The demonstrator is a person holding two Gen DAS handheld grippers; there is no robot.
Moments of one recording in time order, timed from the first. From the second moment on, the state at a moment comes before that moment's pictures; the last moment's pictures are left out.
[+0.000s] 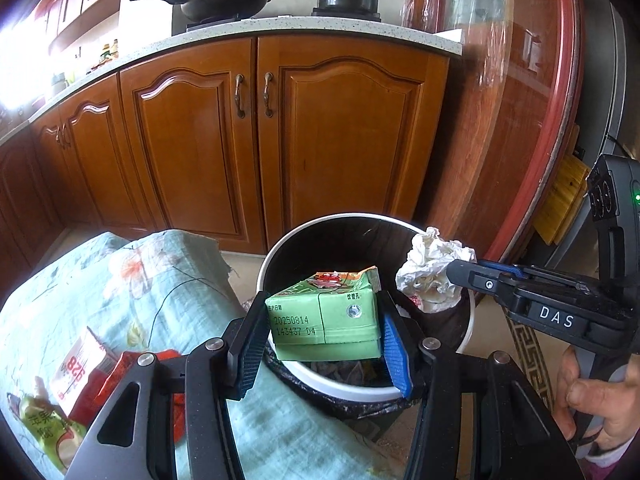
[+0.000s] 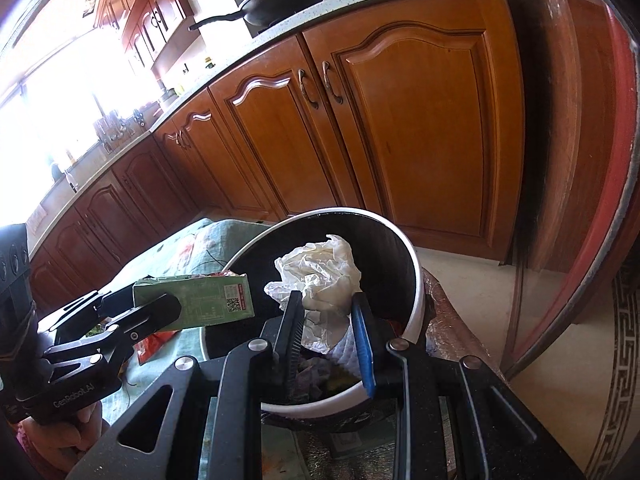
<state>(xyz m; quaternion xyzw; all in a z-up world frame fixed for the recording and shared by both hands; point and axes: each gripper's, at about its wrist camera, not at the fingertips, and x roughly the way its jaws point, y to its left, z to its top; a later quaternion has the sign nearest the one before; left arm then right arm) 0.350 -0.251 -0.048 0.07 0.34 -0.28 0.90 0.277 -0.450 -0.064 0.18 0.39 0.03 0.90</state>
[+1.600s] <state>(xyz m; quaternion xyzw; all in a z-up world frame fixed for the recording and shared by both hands) 0.223 -0.038 -0.057 -0.11 0.38 -0.17 0.90 0.218 -0.324 -0.070 0.22 0.39 0.13 0.88</state>
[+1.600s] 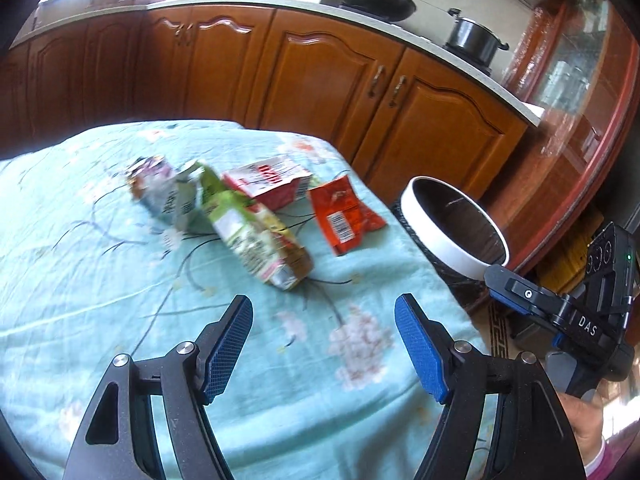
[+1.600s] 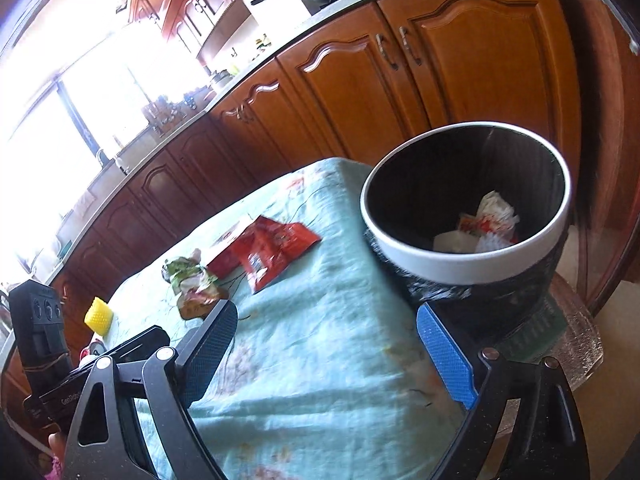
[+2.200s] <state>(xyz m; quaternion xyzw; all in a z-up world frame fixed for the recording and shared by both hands) 0.244 -0.002 -0.051 -0.16 0.39 -0.13 0.89 0.243 -0.274 -0.075 0.17 0.41 0.16 0.88</state>
